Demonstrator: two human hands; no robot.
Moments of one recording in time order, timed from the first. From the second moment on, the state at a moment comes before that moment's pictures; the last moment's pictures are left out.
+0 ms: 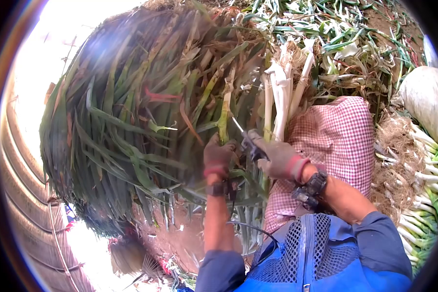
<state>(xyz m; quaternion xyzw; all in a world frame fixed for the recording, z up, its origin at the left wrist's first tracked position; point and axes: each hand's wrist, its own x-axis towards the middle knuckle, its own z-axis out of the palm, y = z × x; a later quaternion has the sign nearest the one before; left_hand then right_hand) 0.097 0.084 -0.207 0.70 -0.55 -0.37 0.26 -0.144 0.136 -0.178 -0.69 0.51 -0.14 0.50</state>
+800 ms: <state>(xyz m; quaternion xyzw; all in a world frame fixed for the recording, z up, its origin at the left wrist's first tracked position) 0.069 0.121 -0.208 0.69 -0.52 -0.42 0.27 -0.156 0.050 -0.170 -0.67 0.59 -0.18 0.41</state>
